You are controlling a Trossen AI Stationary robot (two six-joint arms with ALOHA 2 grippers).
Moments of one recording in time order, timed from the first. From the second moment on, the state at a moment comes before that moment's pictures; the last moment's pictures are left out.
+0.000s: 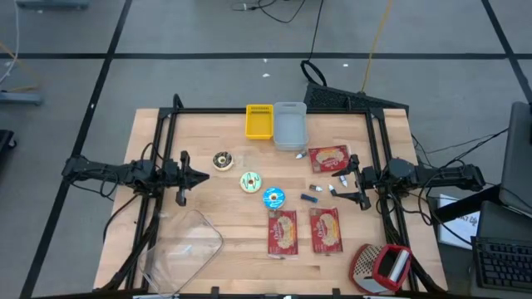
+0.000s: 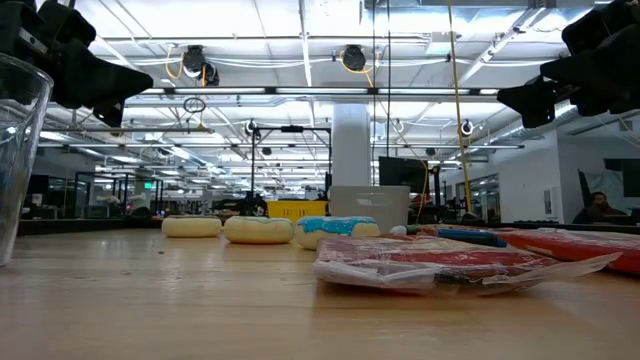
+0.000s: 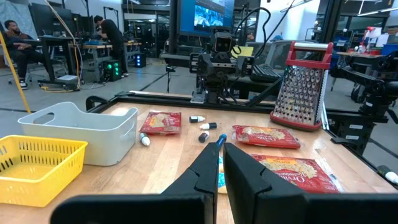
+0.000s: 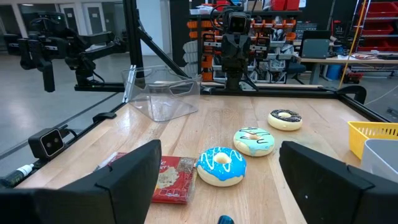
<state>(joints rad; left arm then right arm) -0.16 0.09 0.02 0.10 -0.18 -0.06 0.05 0.07 0.04 0.03 -0.11 0.02</state>
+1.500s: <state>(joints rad) -0.16 0.09 0.02 0.11 -0.18 -0.06 -0.03 0.36 0.04 0.94 0.76 -0.21</state>
